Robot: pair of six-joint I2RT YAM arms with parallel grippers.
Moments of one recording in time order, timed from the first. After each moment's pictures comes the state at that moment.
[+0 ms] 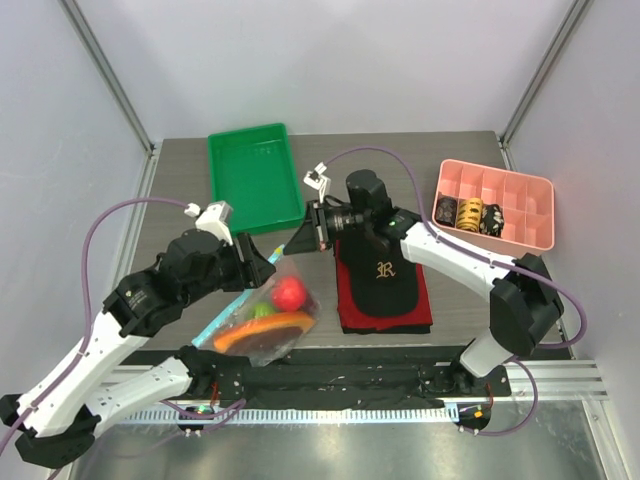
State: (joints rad) left arm -0.78 0.78 1.08 -0.88 -0.14 -0.73; right arm 0.74 1.57 1.18 0.07 -0.83 0.65
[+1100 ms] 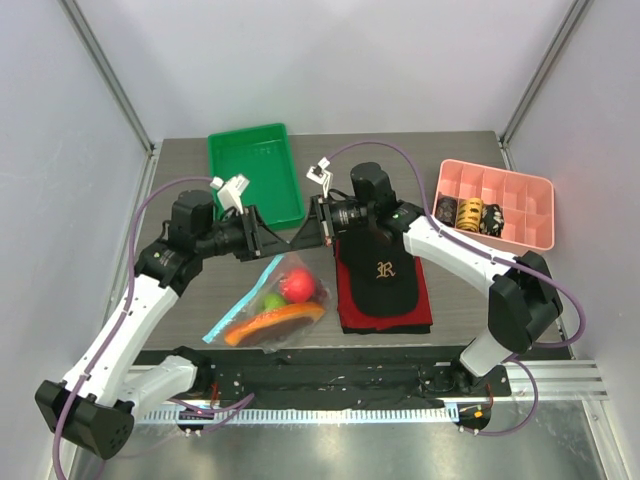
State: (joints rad) left arm -0.39 0.98 1.01 -0.53 0.58 -0.65; right arm 0.68 1.58 1.22 0.03 -0.92 0.59
